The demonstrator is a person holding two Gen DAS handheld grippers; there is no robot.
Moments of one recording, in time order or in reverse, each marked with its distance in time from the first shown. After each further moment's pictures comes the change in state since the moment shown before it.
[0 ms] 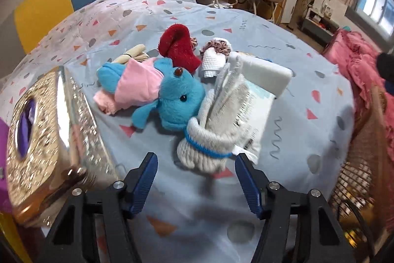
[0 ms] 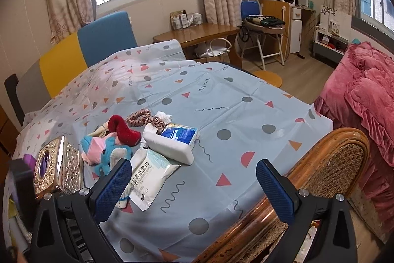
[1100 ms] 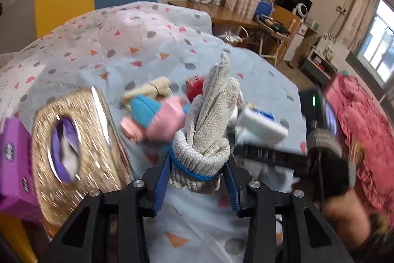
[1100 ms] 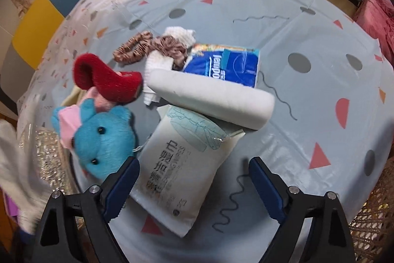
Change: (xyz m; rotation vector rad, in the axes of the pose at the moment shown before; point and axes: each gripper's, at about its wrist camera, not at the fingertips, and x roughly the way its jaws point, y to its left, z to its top) left arm -0.052 0.060 0.037 -0.194 -0.129 -0.089; right arm 0.181 0.053 -0.016 0.138 0.488 0.055
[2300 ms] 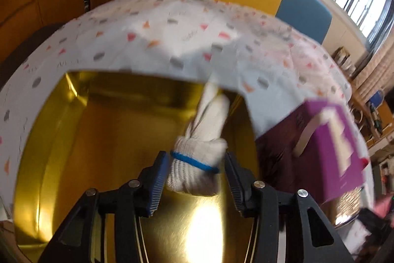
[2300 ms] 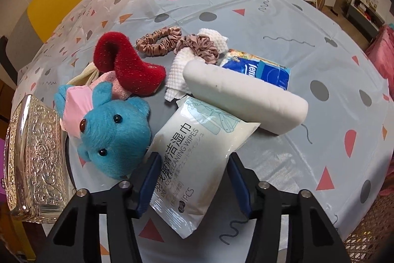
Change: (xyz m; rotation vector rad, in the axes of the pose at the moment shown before) left arm -0.098 0.295 -0.131 -0.620 -0.063 0.452; right arm 0.001 0.037 -0.006 -0.199 -0.054 -0.031
